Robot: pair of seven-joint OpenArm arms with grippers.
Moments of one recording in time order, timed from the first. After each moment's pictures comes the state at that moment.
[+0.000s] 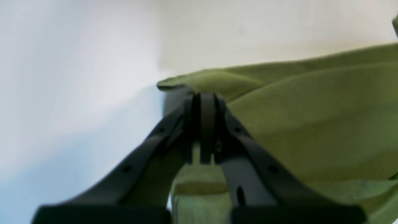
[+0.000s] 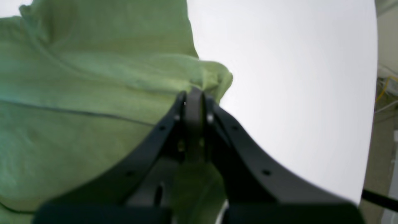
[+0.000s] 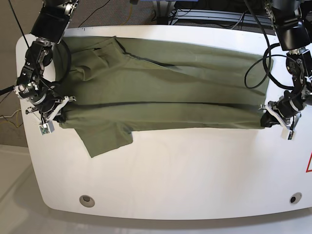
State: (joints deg) left arm -7.2 -26.4 -19.7 77.4 -36.2 -34.3 52.7; right arm 4.6 18.5 24.9 84.9 14.8 36.1 -48.7
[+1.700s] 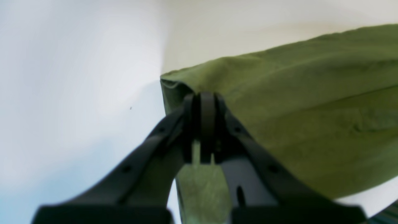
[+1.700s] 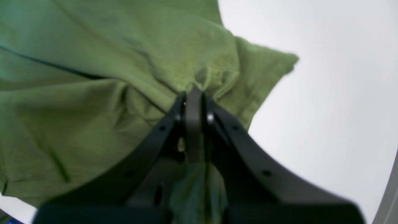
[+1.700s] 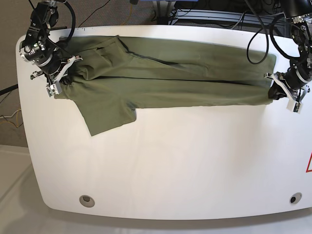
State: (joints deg) left arm 11.3 -28.2 -27.1 93.5 -39.1 -34.0 56.3; right arm -16.7 16.2 27.2 100.1 18.4 36.9 -50.1
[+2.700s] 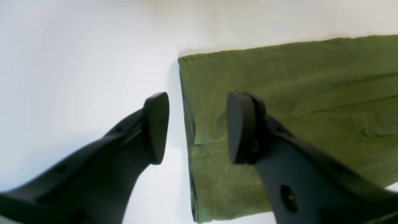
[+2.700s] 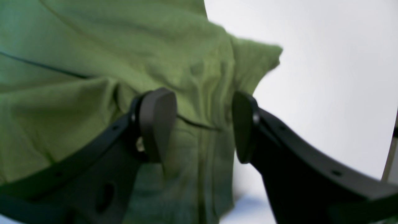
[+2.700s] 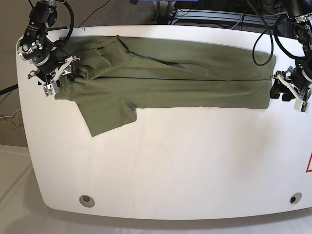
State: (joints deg) left arm 11.9 -28.6 -30.2 93.2 -40.2 -33.9 55.8; right arm -16.6 15.9 29.2 101.0 18.9 37.6 -50.2
